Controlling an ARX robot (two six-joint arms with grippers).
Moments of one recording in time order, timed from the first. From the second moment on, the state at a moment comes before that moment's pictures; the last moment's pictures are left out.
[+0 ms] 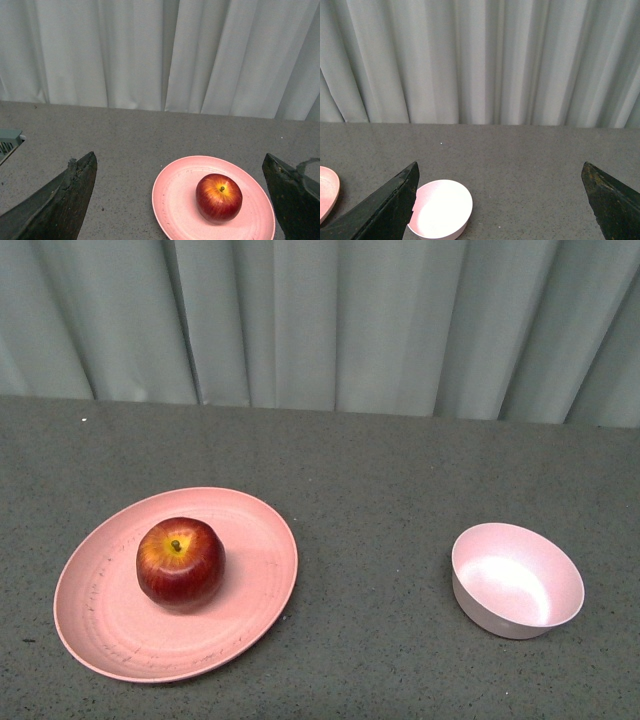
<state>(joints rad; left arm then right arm) 0.00 0.00 0.02 0.00 0.00 0.00 0.00 0.00 0.01 0.00 0.00 -0.01</state>
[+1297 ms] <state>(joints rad) 0.00 0.00 0.02 0.00 0.00 0.00 0.00 0.00 0.01 0.00 0.00 -0.01</state>
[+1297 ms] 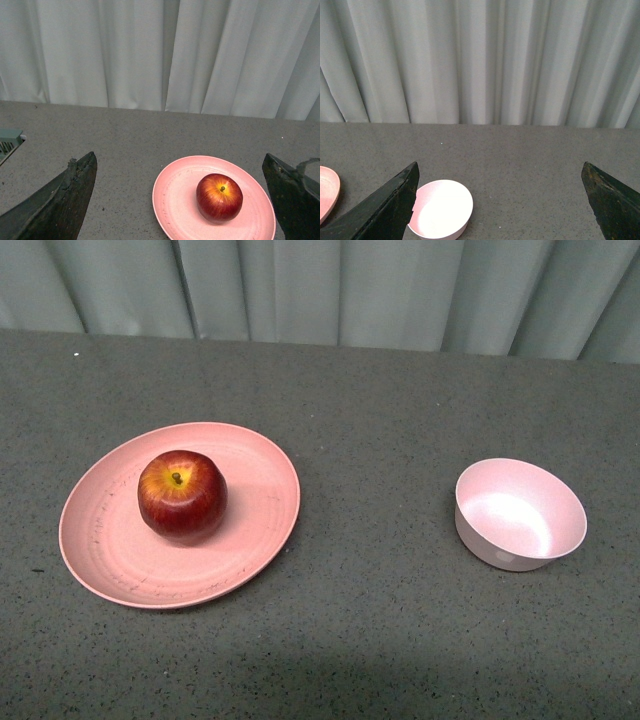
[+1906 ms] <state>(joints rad) 0.00 0.00 0.02 0.00 0.00 0.00 0.00 0.00 0.01 0.00 0.00 -0.01</state>
